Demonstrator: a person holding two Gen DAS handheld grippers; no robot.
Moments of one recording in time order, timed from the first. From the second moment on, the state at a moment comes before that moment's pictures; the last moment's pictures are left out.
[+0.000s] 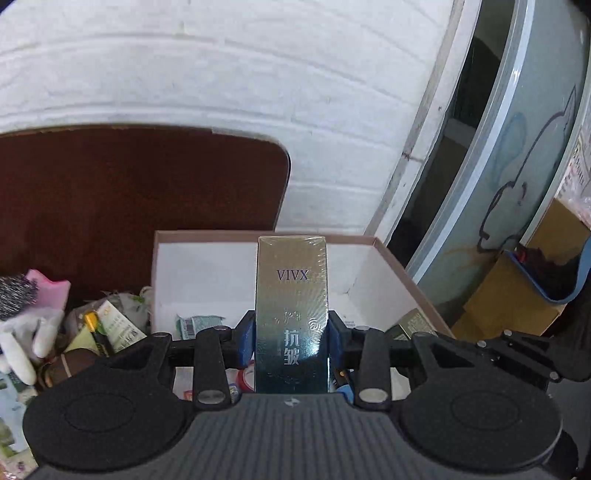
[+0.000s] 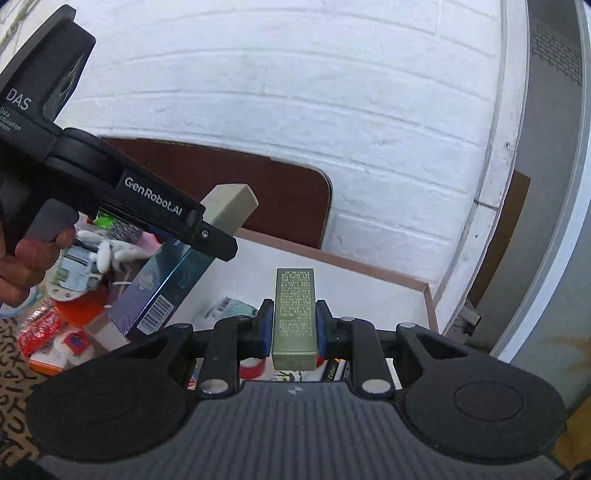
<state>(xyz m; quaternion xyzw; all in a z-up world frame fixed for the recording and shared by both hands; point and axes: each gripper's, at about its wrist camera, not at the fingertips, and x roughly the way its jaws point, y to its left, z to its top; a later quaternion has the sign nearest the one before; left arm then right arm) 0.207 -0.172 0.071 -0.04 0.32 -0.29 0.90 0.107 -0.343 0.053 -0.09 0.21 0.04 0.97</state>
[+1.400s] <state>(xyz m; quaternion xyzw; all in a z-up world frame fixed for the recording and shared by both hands) 0.145 -0.180 0.052 -0.01 0.31 -0.32 0.89 0.081 -0.342 0.030 -0.05 0.25 0.00 0.97</state>
